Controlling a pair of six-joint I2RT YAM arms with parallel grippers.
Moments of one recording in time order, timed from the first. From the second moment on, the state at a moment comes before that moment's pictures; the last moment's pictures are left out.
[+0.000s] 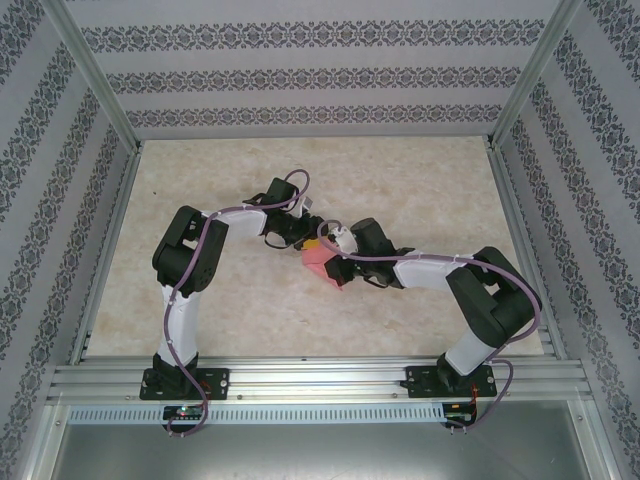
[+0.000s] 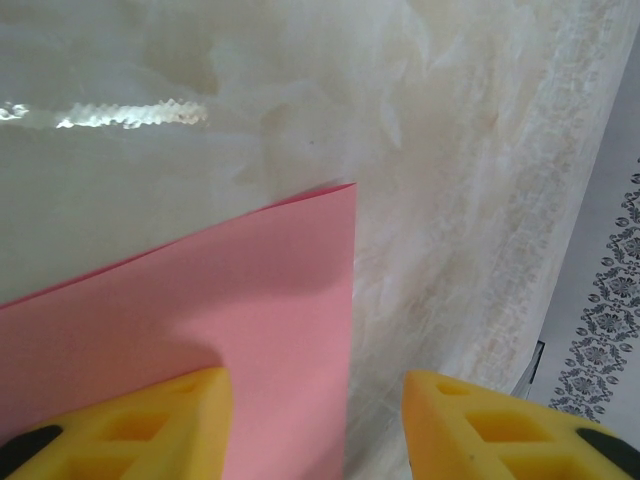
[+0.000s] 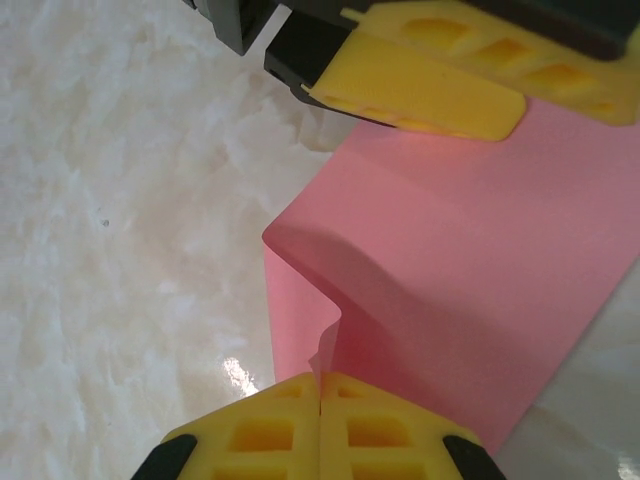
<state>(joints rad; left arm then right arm) -0.46 2.12 1.33 -0.22 0.70 -0.77 0.61 1.63 0.71 0.10 -0.42 0.16</state>
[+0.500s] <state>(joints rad) -0.47 2.12 1.33 -0.23 0.69 -0.77 0.54 1.66 0.69 0.16 -0.48 0.24</state>
